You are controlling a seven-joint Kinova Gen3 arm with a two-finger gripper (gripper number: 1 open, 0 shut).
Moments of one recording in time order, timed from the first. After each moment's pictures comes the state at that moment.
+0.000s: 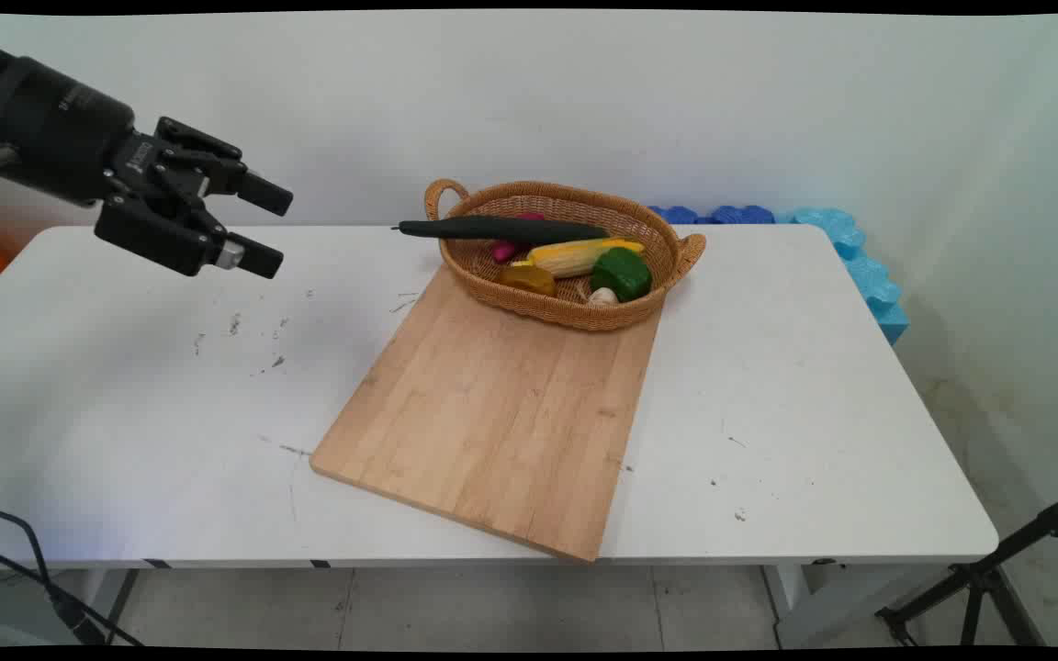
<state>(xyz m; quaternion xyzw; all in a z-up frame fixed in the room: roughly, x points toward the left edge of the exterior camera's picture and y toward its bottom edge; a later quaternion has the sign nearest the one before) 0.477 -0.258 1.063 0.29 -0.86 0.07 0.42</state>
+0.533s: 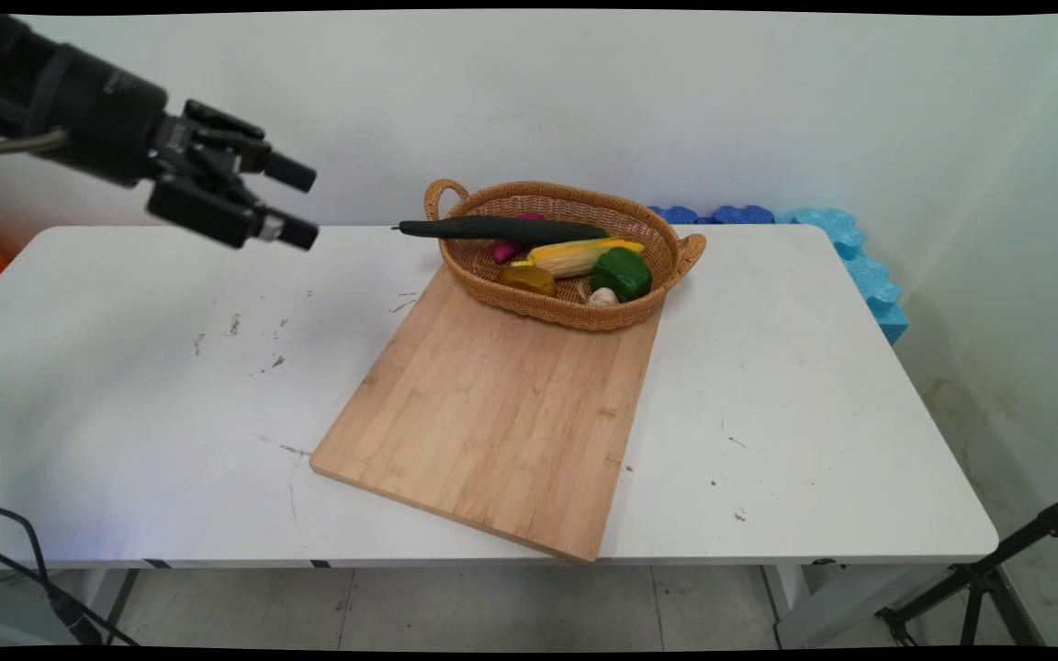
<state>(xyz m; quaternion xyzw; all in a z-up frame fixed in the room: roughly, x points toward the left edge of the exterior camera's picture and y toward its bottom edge) 0.464 -0.279 1.063 0.30 -0.85 0.10 0.42</state>
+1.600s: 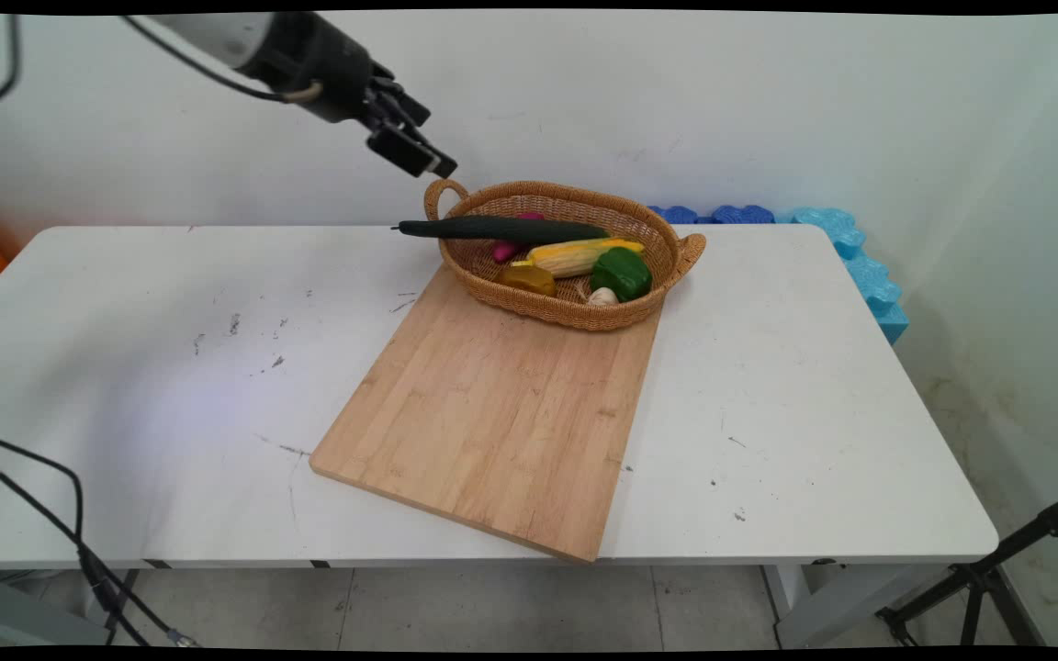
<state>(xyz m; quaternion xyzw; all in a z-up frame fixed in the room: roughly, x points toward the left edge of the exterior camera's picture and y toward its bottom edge) 0.393 -0.442 1.043 0.32 -0.87 0.20 0.31</state>
